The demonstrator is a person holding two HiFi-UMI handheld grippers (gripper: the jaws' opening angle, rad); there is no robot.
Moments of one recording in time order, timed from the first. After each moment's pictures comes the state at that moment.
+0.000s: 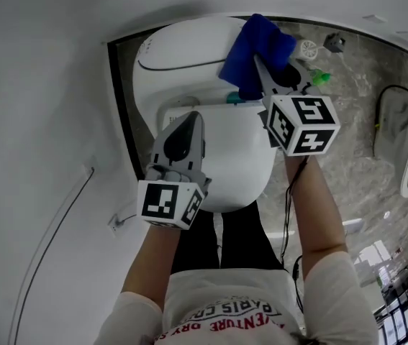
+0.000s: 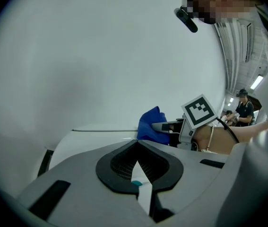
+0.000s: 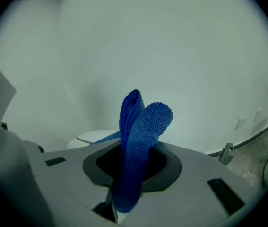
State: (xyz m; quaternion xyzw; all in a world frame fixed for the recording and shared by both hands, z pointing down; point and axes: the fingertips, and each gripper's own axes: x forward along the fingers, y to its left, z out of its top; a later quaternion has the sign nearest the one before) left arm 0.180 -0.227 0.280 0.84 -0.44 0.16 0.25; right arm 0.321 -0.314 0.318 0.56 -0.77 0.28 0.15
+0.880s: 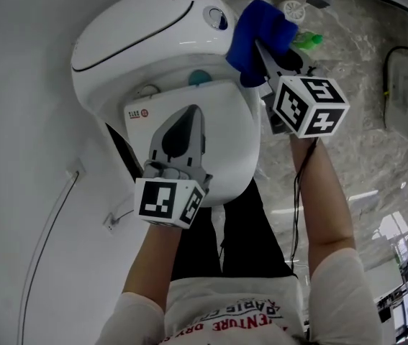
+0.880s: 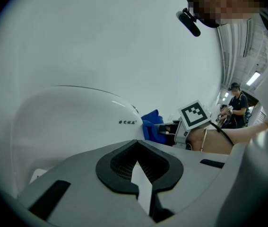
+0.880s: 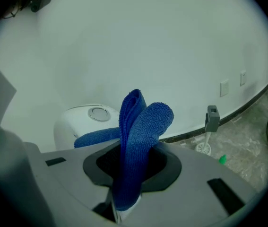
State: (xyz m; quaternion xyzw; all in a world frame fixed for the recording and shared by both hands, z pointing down) left arm 0.270 -0.173 0.363 0.85 -0.40 0.20 0.27; right arm 0.422 -0.252 0.427 0.57 -0.73 0.36 0.10
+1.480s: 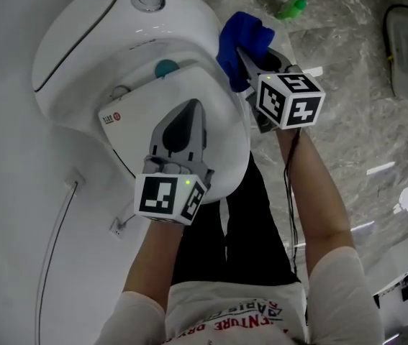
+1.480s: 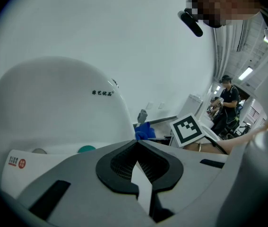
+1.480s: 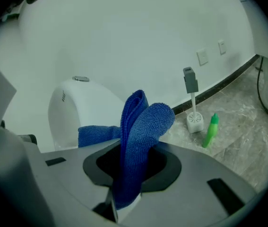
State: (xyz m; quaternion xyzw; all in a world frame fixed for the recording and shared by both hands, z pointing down) left arm 0.322 -0.126 0.419 0.86 -0.34 0.24 0.28; right arm 0.436 -0.168 0.530 0.57 -0.68 0.44 0.08
